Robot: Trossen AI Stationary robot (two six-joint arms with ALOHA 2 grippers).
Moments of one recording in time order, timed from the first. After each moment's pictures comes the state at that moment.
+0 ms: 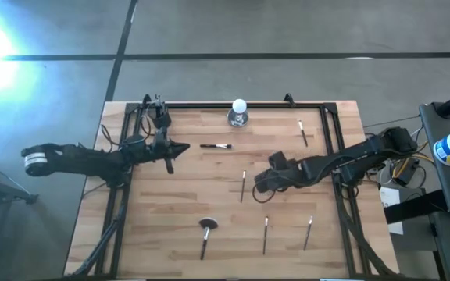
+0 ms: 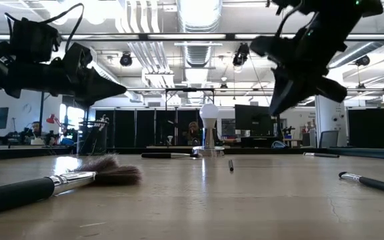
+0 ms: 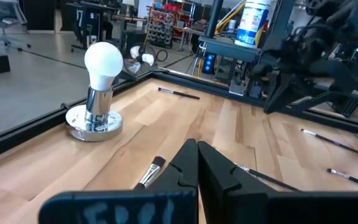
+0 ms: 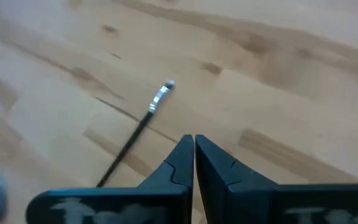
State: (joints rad) left arm 0.40 1.01 0.03 0.97 0.14 -0.17; right arm 0.22 1.45 0.84 -0.49 0.46 1.29
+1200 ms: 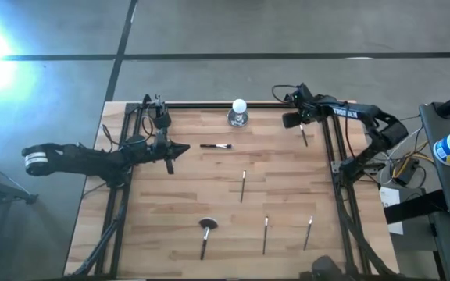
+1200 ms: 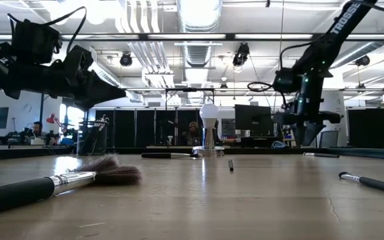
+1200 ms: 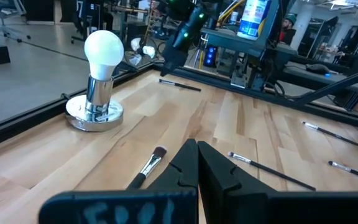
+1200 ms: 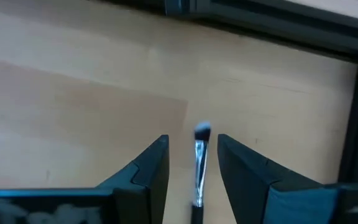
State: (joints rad) left arm 0.40 1.02 0.03 0.95 0.14 -0.18; right arm -0.97 1.57 0.84 -0.50 0.19 0.37
